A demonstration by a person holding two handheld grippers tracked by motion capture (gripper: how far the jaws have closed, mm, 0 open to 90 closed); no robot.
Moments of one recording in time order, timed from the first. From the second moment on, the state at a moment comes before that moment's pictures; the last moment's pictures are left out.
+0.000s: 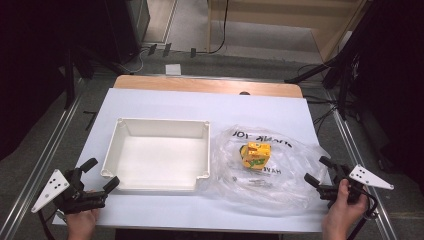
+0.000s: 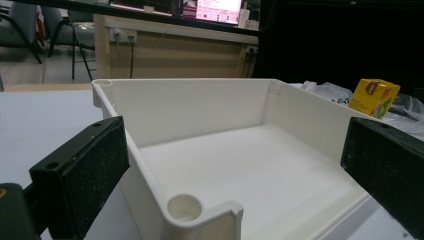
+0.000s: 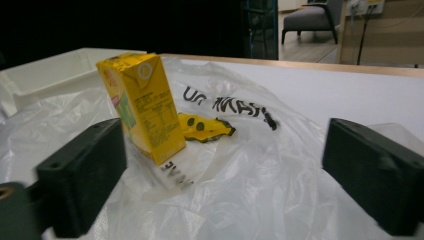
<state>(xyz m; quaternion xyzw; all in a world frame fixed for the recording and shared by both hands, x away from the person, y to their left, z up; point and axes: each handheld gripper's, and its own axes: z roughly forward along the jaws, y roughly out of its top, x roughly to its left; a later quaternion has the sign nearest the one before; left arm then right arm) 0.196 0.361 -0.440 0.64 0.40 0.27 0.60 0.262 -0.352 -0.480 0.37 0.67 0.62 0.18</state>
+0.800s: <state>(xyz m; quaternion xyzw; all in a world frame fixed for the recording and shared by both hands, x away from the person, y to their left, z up) 0.197 0.357 -0.441 0.65 0.39 0.27 0.59 0.303 -0.275 -0.432 0.26 0.84 0.45 0.16</state>
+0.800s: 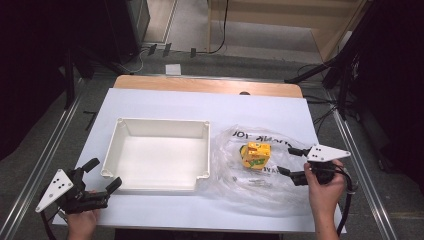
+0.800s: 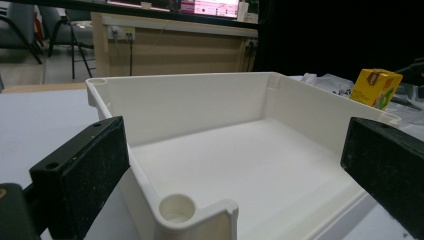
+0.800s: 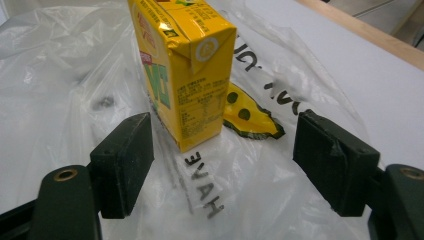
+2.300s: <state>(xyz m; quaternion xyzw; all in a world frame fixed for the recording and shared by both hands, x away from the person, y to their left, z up) 0.198 0.357 -0.440 0.65 0.39 0.27 0.59 0.350 -0.211 -0.398 0.14 0.93 0.31 0.10</state>
